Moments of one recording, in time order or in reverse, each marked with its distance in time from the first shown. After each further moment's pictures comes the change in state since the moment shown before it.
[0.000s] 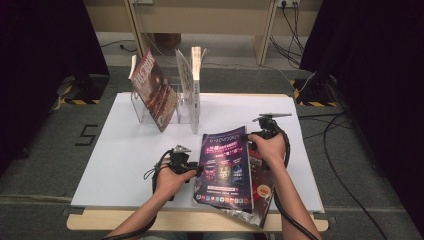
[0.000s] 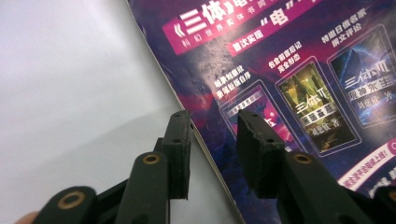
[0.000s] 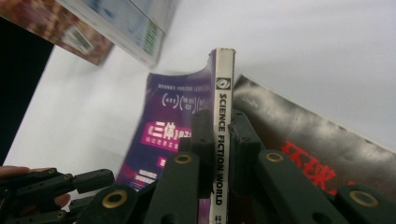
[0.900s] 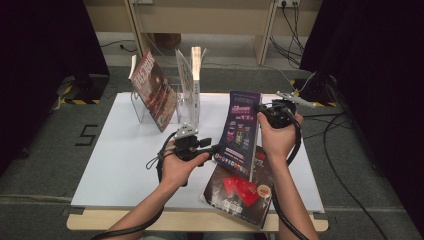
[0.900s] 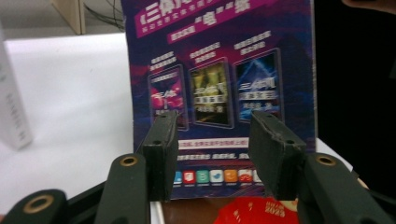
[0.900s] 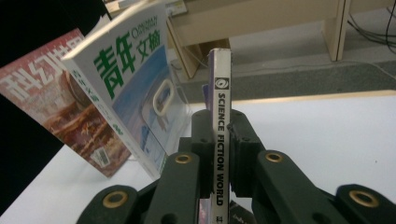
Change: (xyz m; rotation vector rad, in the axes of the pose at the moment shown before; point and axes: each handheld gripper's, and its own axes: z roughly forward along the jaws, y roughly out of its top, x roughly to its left) left arm -0.062 0.069 -0.041 -0.254 -0.122 0.085; right arm 0.066 0.019 -0.086 -0.503 -0.148 -0.138
